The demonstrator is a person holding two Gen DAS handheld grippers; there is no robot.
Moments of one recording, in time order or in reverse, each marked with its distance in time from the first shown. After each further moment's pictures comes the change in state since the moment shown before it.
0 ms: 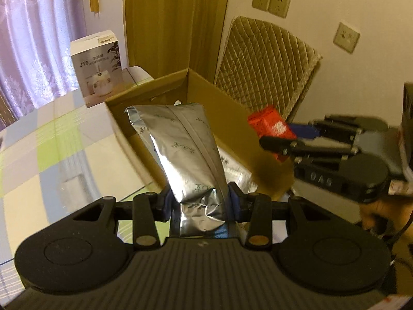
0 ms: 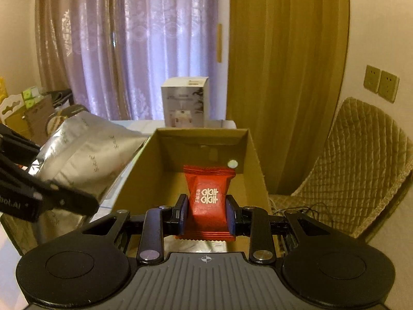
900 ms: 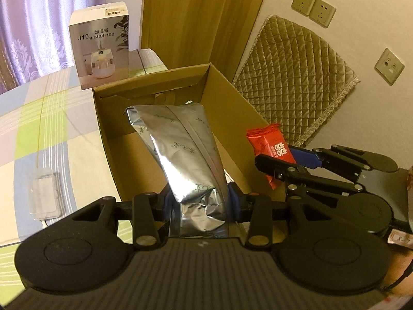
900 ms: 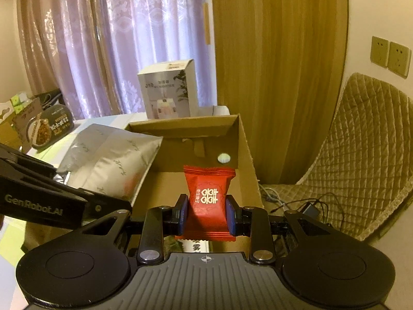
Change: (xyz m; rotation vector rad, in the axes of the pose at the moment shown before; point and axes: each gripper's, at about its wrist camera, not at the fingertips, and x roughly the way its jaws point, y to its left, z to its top) left arm 0.086 0.019 0.034 -0.165 0.037 0.030; right arm 0.075 -0.044 0.013 0.071 0.066 0.008
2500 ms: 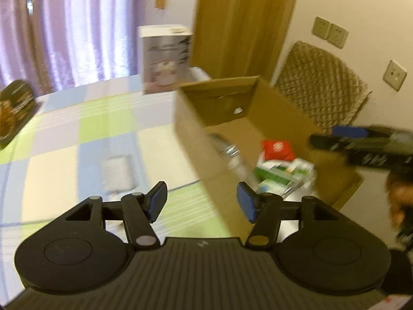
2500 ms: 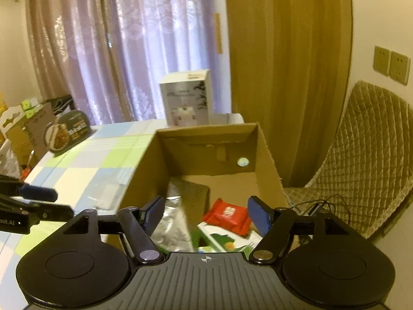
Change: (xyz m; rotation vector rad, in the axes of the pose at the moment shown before) left arm -0.104 0.077 -0.097 -0.038 -0.137 0.141; right arm -0.044 0.044 -0.004 -0.012 -0.042 0.043
